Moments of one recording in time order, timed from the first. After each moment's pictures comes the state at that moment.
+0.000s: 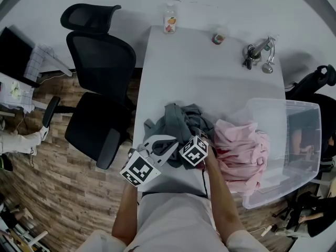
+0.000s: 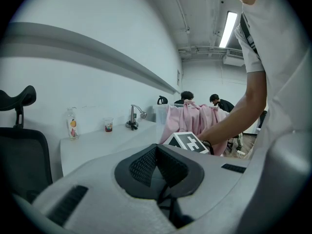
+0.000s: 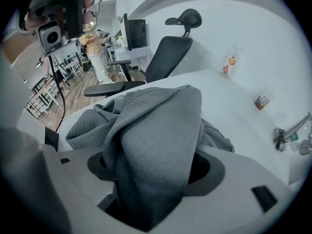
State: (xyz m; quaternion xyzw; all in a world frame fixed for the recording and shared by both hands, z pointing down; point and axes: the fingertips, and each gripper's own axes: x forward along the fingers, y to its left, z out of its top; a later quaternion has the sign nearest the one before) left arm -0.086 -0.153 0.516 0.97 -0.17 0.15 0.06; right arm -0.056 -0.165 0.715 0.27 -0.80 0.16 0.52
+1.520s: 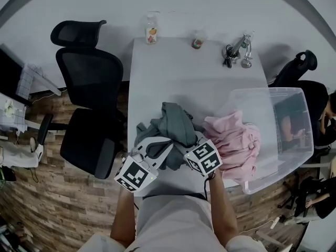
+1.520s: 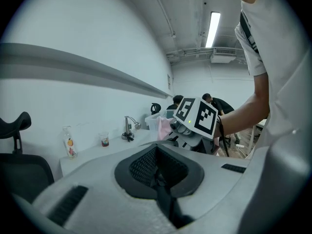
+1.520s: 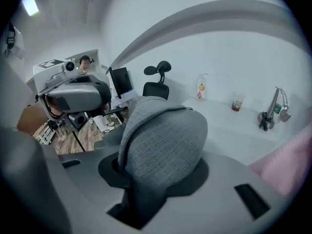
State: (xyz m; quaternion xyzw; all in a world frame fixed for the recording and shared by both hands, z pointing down) left arm -0.091 -0.129 0.467 0.98 -0.15 0.13 -0.01; right arm -0.069 -0.155 0.558 0.38 -0.84 0.22 0.30
